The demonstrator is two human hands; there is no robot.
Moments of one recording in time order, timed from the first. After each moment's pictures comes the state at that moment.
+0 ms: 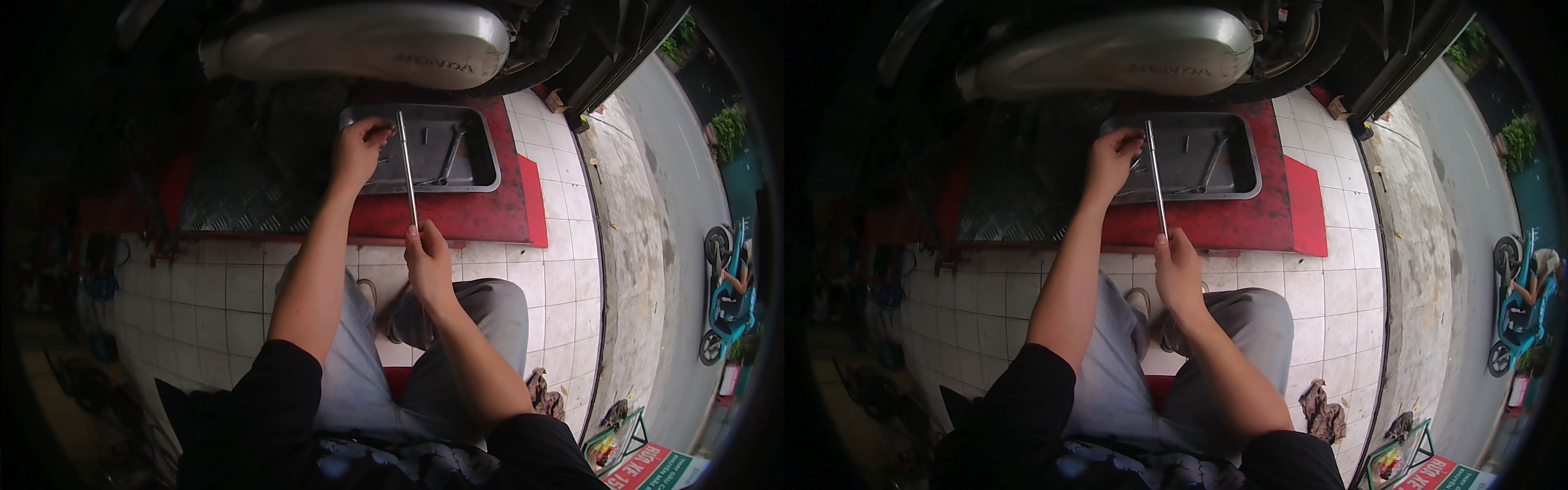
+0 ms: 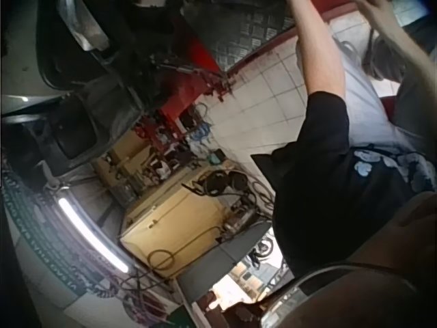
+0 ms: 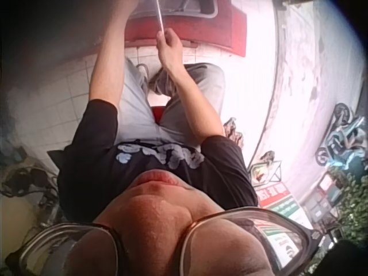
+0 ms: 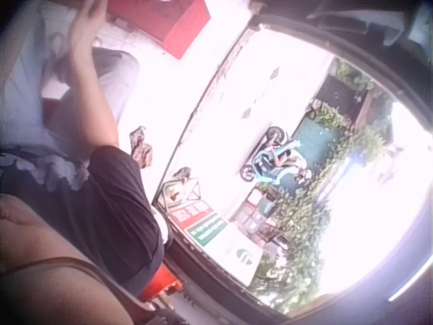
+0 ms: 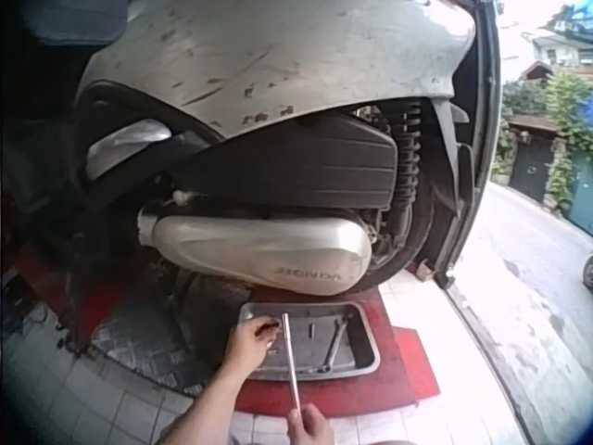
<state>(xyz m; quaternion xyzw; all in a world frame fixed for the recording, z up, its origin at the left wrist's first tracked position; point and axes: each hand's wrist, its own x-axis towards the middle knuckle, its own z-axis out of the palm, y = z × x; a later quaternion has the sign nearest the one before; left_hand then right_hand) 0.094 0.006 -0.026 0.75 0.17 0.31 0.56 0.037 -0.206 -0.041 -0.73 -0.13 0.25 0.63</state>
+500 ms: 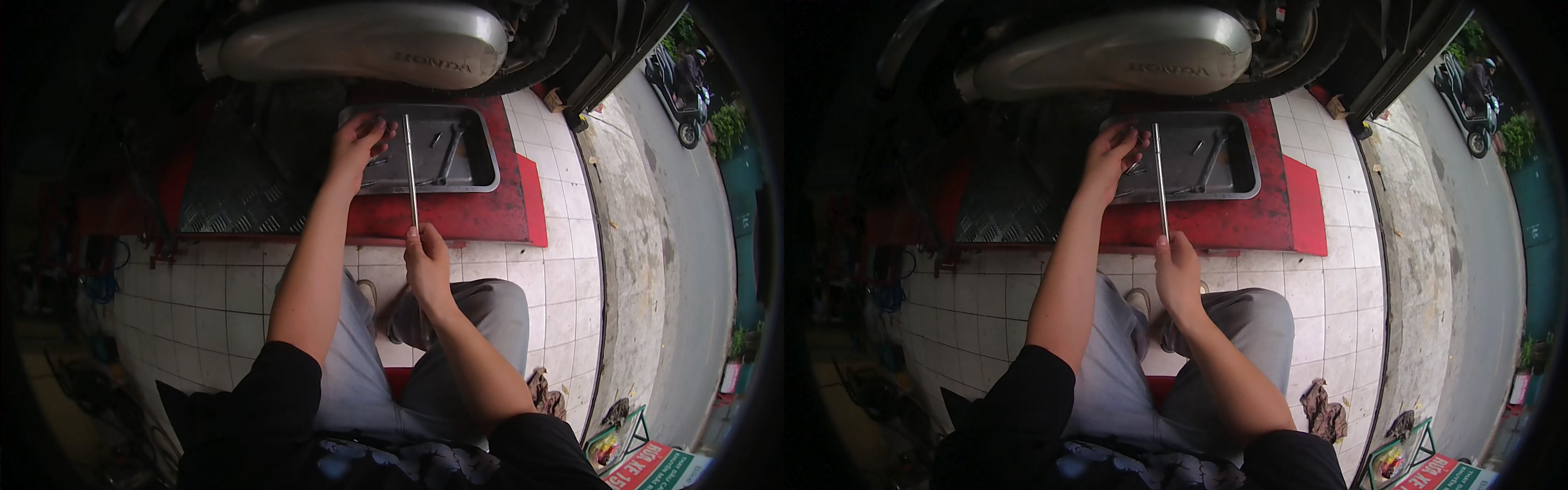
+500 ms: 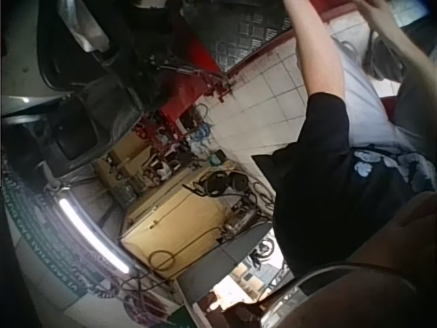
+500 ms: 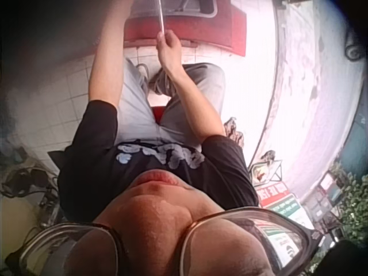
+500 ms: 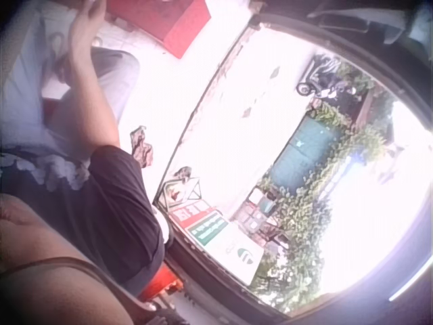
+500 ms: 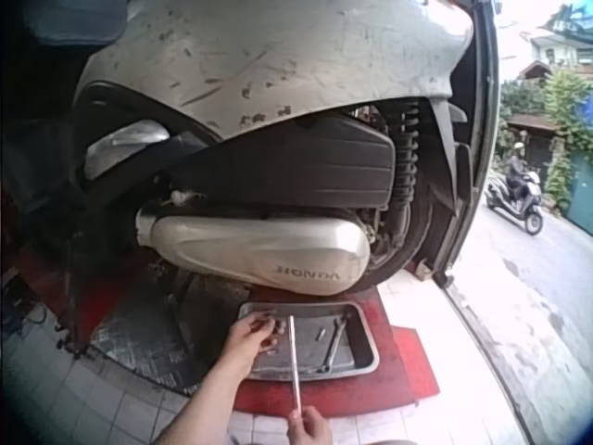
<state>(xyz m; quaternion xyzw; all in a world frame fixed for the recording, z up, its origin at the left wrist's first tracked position) 0.089 0.015 -0.022 0.53 0.19 0.23 0.80 0.034 -0.204 -0.045 -0.70 -0.10 0.27 0.66</state>
